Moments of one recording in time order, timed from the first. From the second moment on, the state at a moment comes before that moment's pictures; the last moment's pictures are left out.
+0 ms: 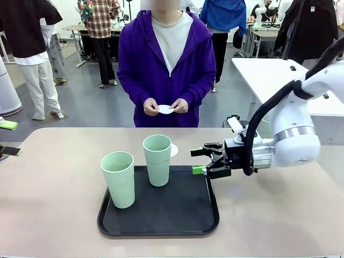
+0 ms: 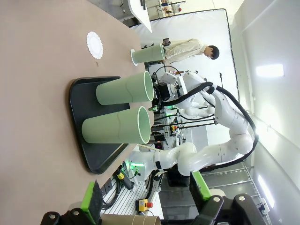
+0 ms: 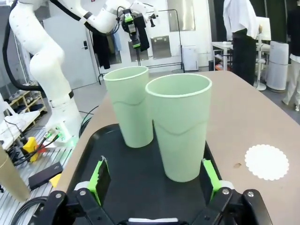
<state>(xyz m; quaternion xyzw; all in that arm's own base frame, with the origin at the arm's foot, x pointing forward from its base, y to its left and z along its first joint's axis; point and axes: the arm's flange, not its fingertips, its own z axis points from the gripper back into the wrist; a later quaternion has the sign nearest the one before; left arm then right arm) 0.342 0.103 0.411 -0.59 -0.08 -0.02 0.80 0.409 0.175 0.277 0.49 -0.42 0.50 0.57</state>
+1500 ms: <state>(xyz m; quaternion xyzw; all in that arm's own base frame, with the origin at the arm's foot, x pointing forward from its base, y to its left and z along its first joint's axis) 0.342 0.103 0.411 -0.59 -0.08 -0.02 0.80 0.431 0.218 0.256 0.50 -0.41 0.52 0.56</state>
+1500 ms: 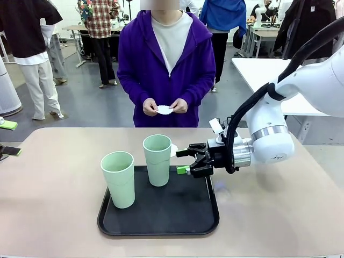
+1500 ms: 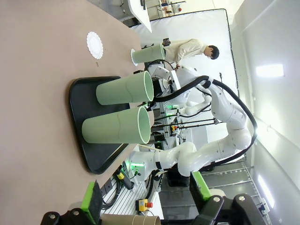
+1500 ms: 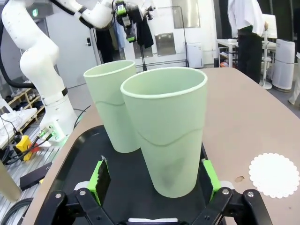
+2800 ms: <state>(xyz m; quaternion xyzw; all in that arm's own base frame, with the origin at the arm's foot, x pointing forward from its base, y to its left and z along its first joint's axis) 0.342 0.103 0.411 -0.59 -0.08 -0.02 0.80 0.450 0.248 0.218 0.50 -0.38 0.54 0.56</state>
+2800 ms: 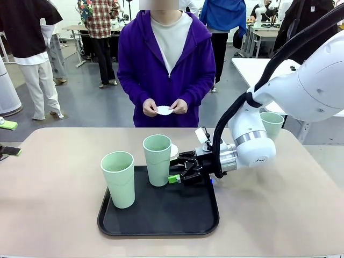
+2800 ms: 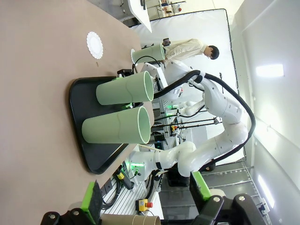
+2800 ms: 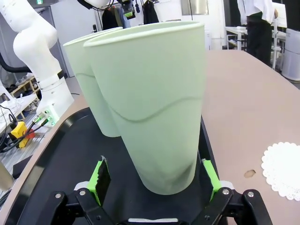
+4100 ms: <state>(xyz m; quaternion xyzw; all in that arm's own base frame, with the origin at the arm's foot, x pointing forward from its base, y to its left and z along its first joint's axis) 0.342 0.103 0.411 -0.59 -0.08 -0.02 0.80 0.456 0.284 0.221 0.52 -0.38 0.55 0.53</state>
